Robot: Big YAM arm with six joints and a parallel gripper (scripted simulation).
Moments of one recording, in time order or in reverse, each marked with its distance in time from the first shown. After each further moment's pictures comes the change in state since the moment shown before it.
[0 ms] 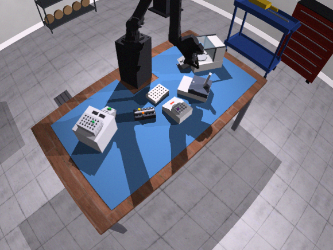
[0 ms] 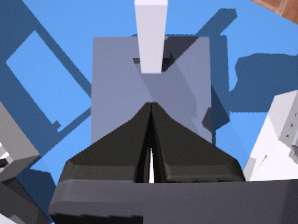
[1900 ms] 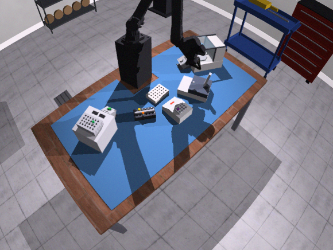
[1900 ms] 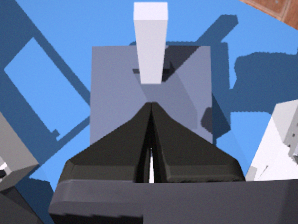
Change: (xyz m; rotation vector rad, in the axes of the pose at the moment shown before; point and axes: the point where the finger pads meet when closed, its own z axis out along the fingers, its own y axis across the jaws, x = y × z) arm -0.007 0.000 0.011 0.000 -0.002 0.001
